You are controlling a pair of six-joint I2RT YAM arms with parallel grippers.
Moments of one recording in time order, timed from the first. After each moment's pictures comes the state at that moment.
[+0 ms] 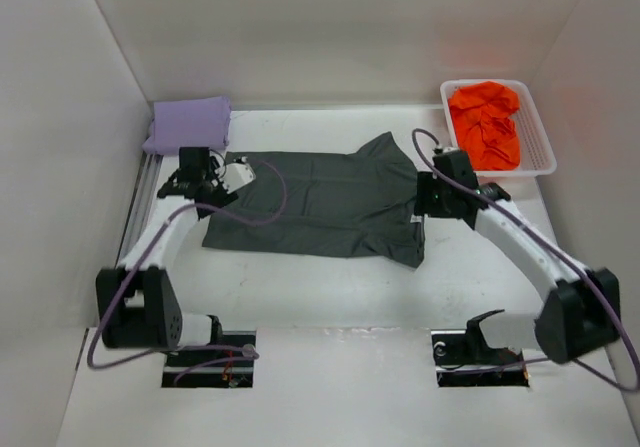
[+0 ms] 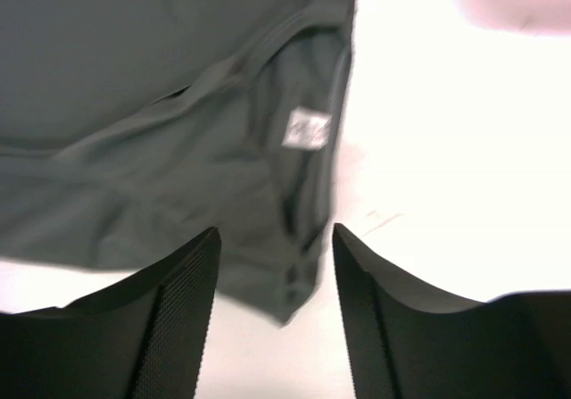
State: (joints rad) left arm -0.02 1.41 0.98 -0.45 -0.10 1.06; right arm 0.33 1.34 1.01 -0.59 0.12 0.34
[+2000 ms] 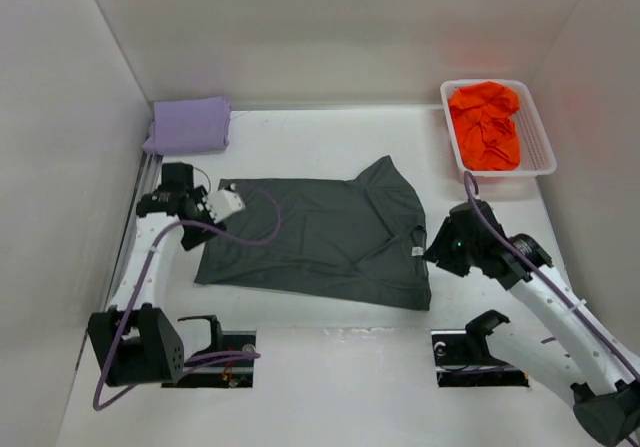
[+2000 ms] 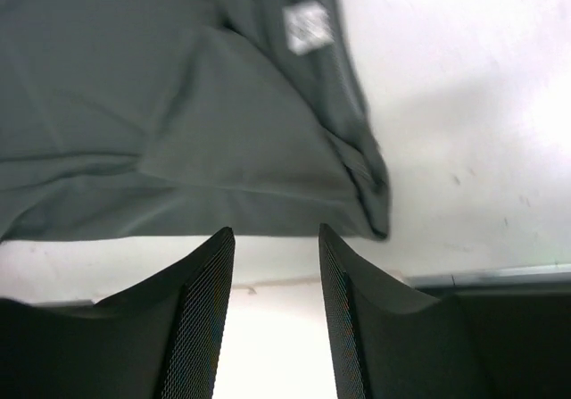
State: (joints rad) left arm 0.02 1.12 0.85 -0.92 -0.08 1.13; right arm 0.49 0.78 0.75 -0.99 0.10 0.96
